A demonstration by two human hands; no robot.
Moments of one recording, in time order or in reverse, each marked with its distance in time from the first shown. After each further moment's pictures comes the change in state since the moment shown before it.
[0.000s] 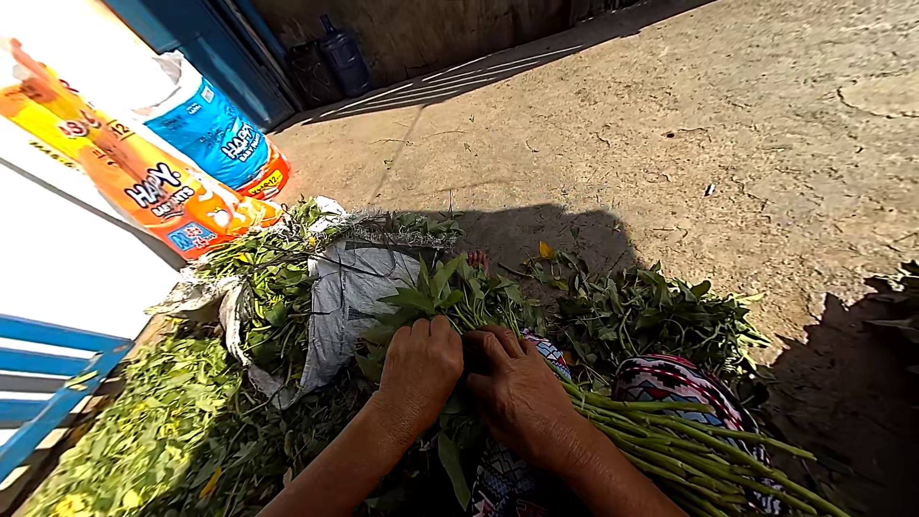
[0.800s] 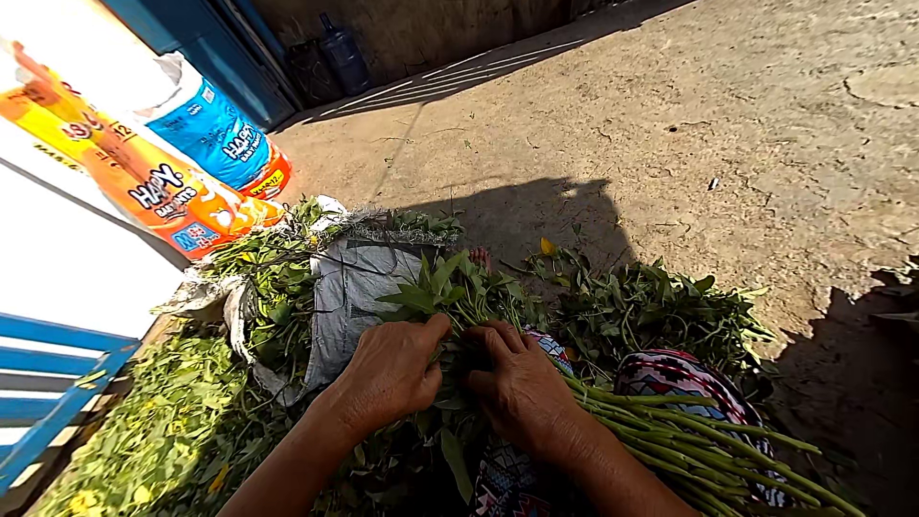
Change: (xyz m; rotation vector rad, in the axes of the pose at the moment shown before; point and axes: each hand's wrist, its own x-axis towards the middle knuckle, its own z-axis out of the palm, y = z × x) left_hand 0.004 -0.043 -0.042 -0.406 -0.447 -0.063; right_hand -0.001 0.001 0.001 -0.002 0.039 -0.009
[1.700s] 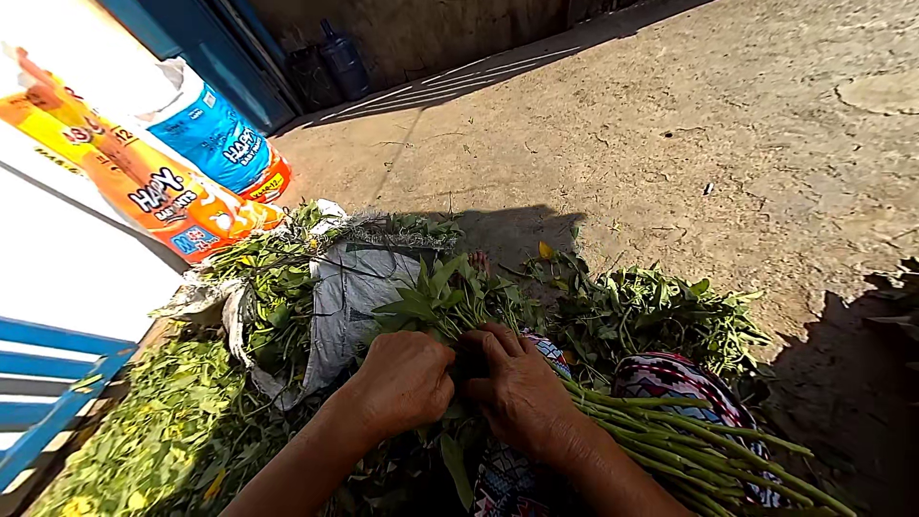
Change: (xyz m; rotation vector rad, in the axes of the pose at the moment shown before) left_hand 0.008 0.018 -0.013 0.052 -0.318 -0.018; right_hand -0.001 0.001 -0.002 0.011 -0.041 -0.018
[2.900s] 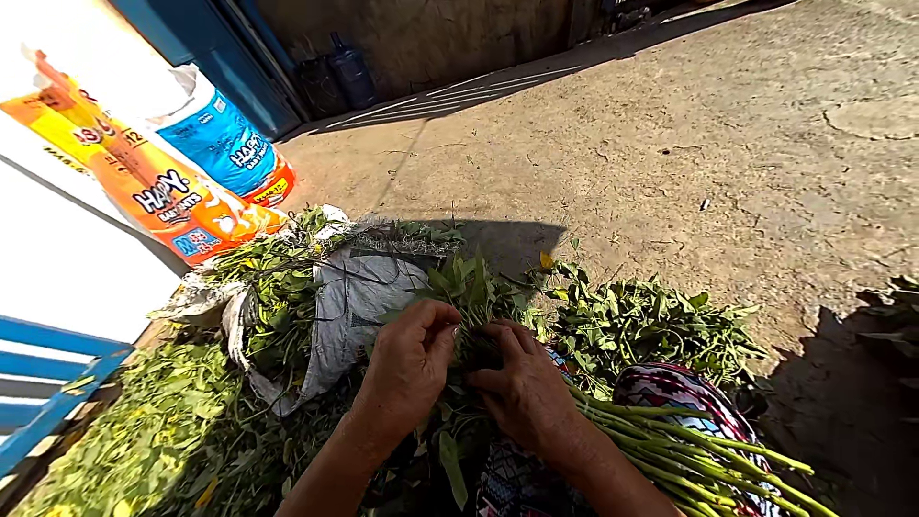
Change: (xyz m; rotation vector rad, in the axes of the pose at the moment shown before) left_hand -0.005 0.005 0.015 -0.793 0.831 0.017; right_hand 0.005 0.002 0.004 0.102 0.209 0.092
